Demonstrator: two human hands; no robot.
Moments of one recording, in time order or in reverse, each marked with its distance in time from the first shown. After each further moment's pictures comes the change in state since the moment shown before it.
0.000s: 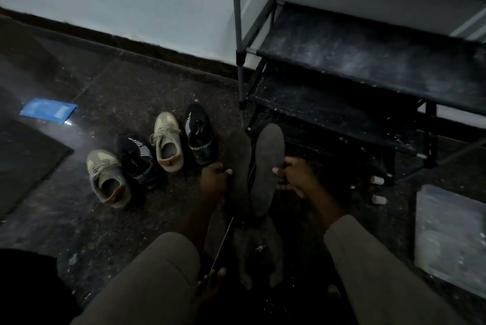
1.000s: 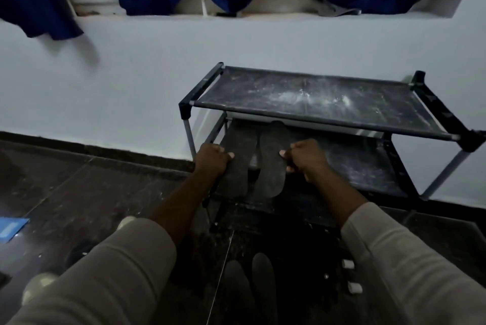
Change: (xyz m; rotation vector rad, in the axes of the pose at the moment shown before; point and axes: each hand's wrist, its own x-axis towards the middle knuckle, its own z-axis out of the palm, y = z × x) left_hand 0.017 0.332 0.013 0.084 -0.046 0.433; right_hand -0.068 -0.251 -0.116 0.072 0.406 -0.485
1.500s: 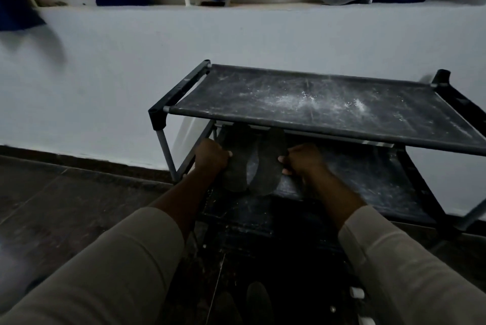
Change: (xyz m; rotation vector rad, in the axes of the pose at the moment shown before) left_hand 0.095 0.011 0.050 0.253 -0.047 0.023; right_hand 0.105 0.020 0.006 -0.196 -0.039 0.020
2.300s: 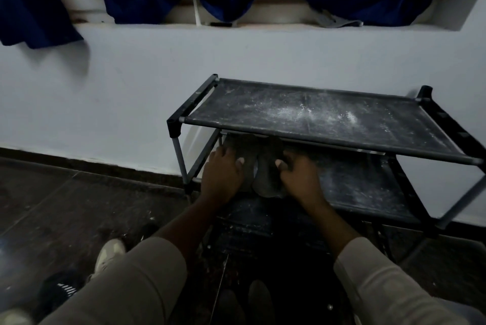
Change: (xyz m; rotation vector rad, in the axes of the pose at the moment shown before) left_hand -0.071 -0.004 -0.001 0.249 0.195 0.453; right_hand -0.054 0.009 0.010 -0.380 0.228 -0.456
